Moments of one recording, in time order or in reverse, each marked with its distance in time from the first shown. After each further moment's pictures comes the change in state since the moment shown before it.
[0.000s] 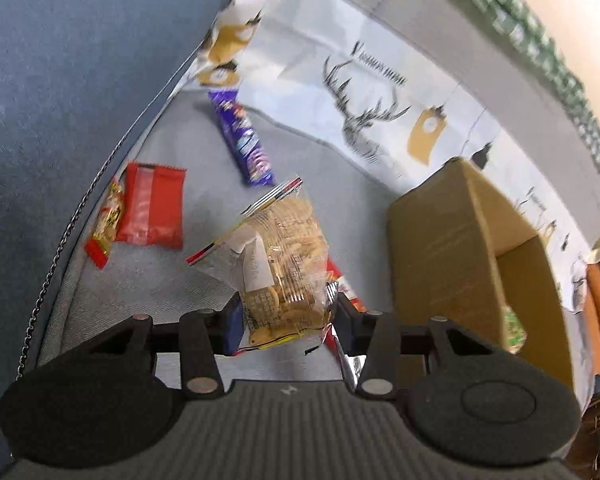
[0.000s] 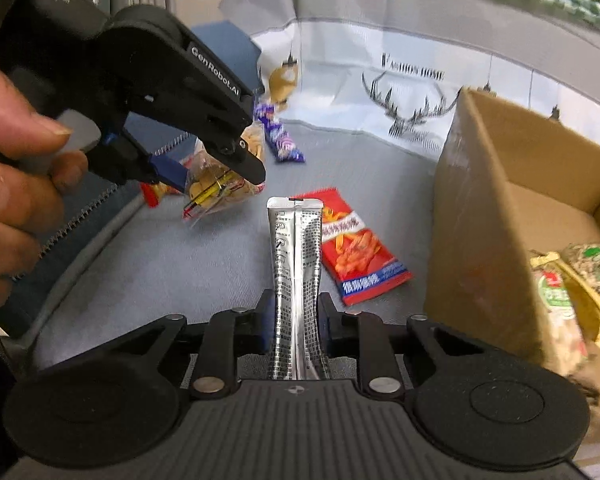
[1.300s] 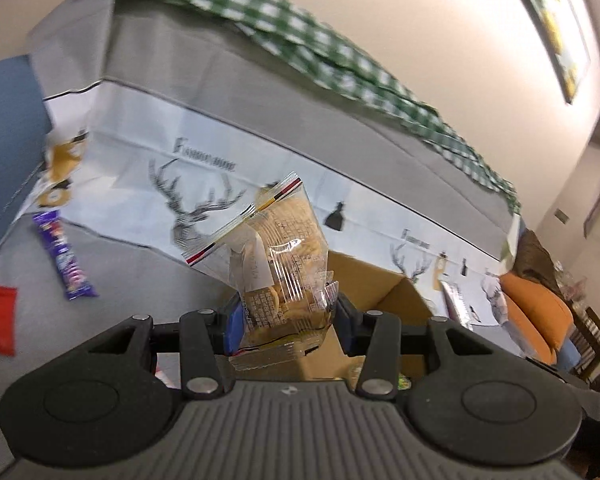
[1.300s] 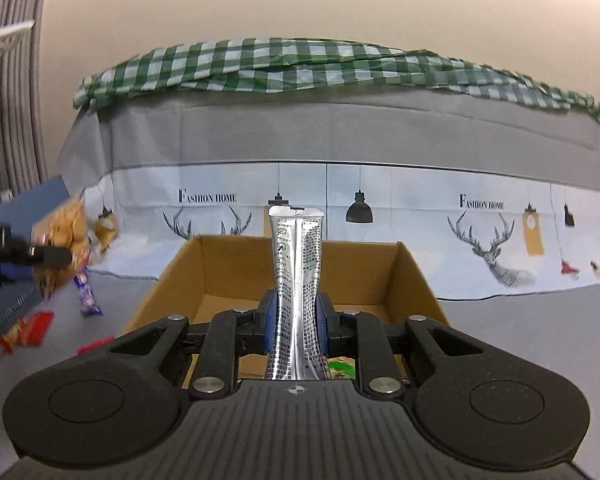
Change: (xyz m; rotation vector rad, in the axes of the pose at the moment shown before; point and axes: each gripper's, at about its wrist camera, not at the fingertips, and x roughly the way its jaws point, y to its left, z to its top) left arm -0.015 -0.124 -0.011 0.211 -0.295 -0.295; right arm -0.091 -0.204 0.037 0.147 -0.261 -0.297
